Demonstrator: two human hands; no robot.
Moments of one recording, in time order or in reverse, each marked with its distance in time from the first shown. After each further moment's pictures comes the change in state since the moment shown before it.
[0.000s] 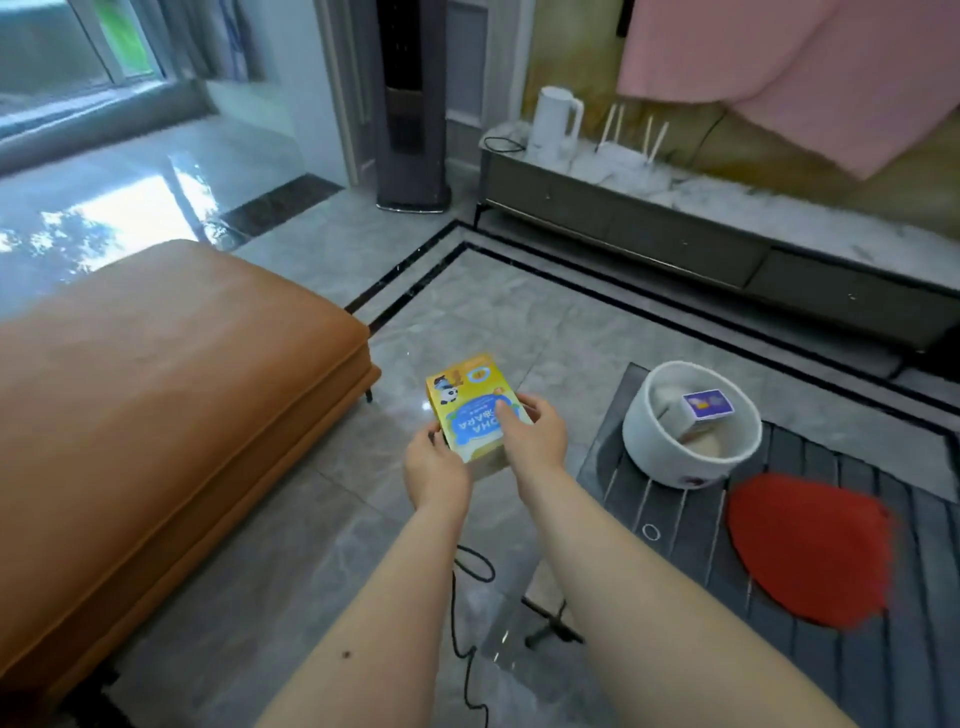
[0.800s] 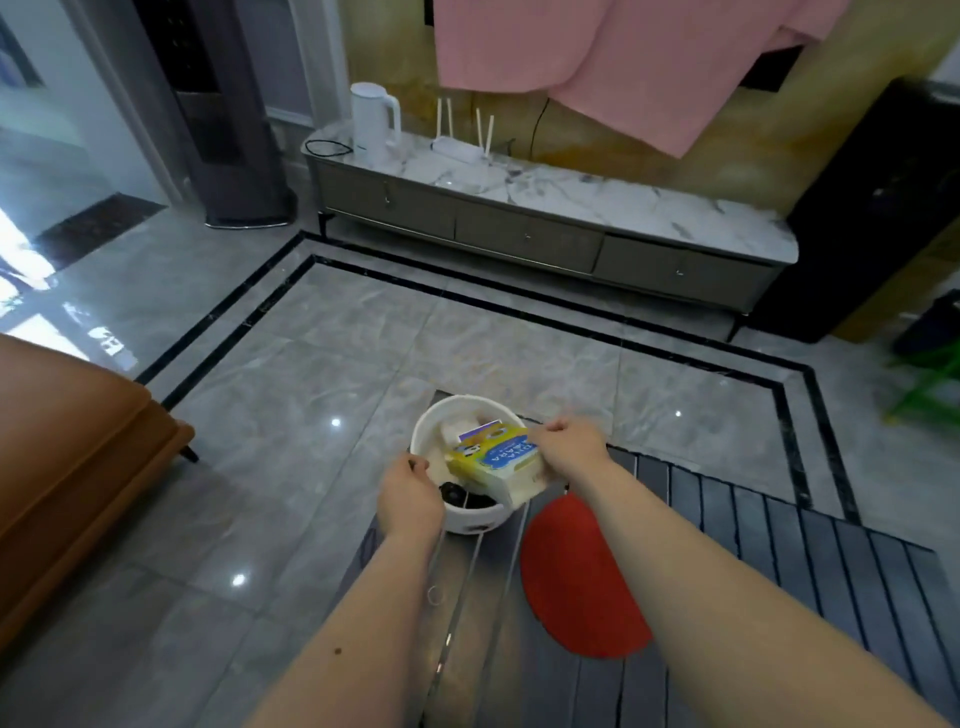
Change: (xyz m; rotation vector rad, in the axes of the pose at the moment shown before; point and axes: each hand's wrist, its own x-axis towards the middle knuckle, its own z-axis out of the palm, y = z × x) left_hand -0.099 0.066 0.299 0.321 -0.275 0.070; right_hand 0.218 -0.034 -0.339 -0.478 0.041 0.188
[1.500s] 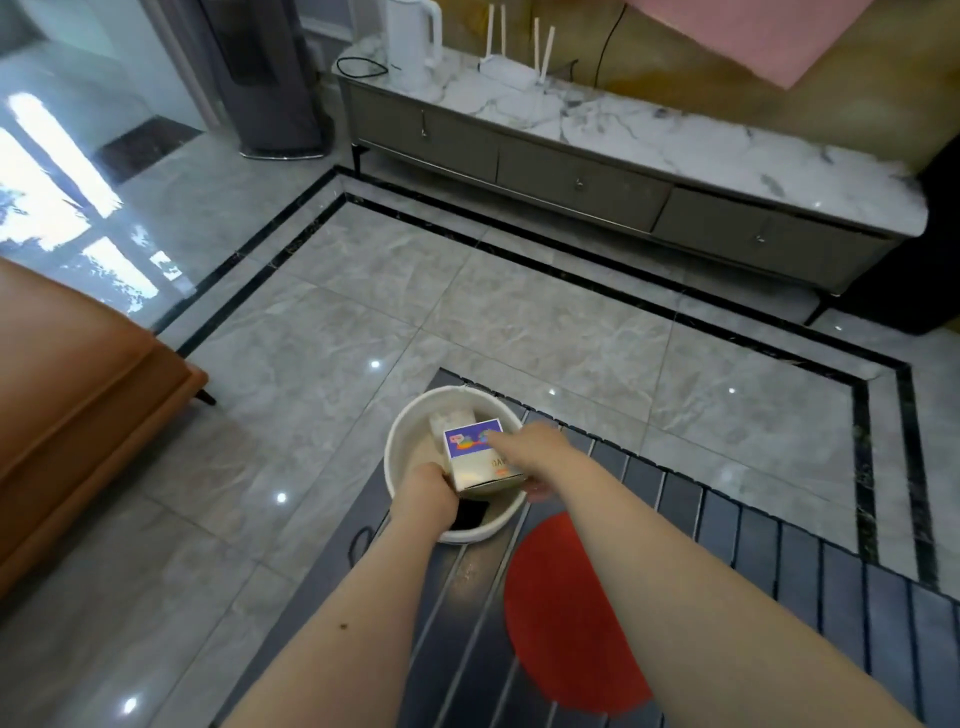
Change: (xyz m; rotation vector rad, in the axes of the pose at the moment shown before) left_hand 0.056 -0.004 0.089 0.554 -0.319 -0.096; right_hand 0.090 -0.004 0.025 -0.308 -0.466 0.096
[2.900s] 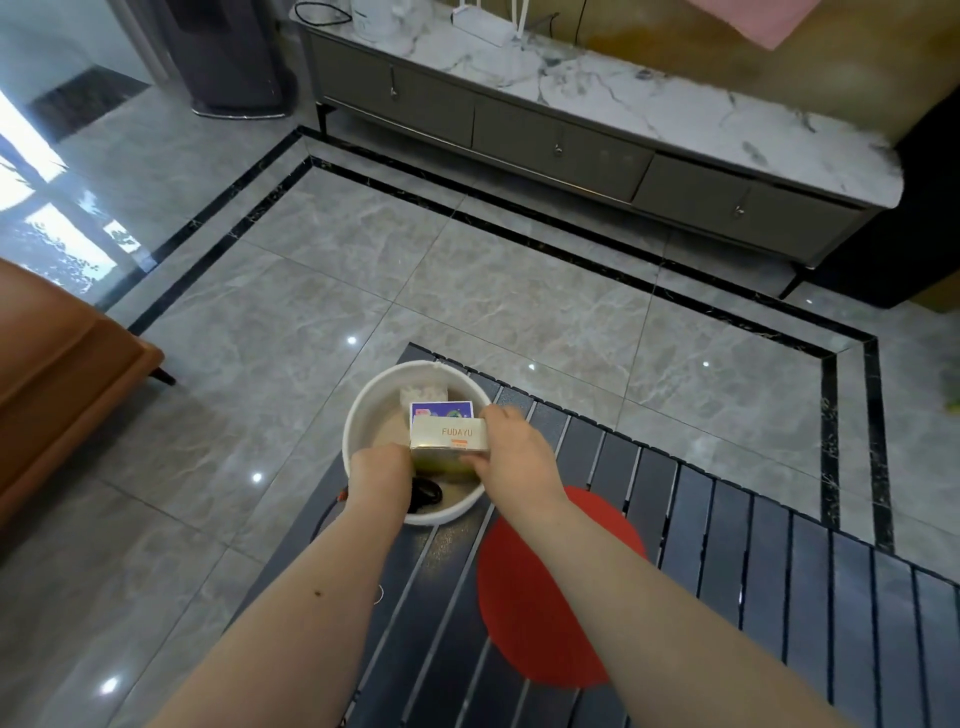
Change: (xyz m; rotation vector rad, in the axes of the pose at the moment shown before) left_hand 0.030 -0.015 0.015 0.852 0.072 0.278; right_hand -0.007 0.036 0.016 -0.444 0.293 -0.454
